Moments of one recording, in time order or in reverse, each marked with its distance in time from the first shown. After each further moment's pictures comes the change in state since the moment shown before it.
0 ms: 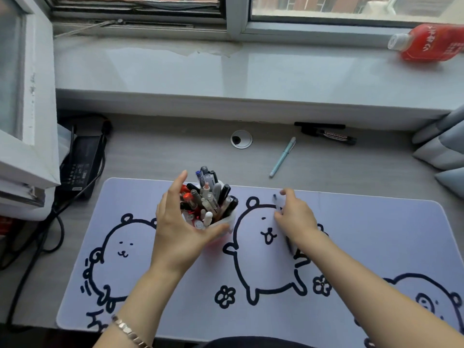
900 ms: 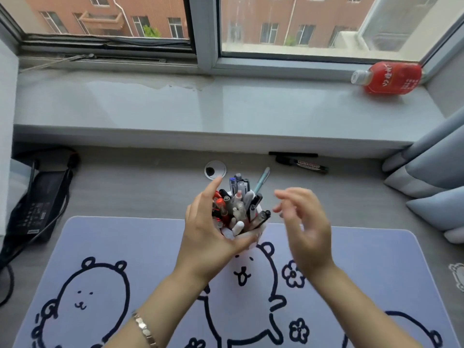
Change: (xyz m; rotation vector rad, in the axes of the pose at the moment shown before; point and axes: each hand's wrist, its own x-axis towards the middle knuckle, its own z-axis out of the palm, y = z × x) left_hand 0.037 0.069 0.073 -0.098 -0.136 0.169; right_hand -0.021 -0.009 -0.081 0.724 0.520 -0.662
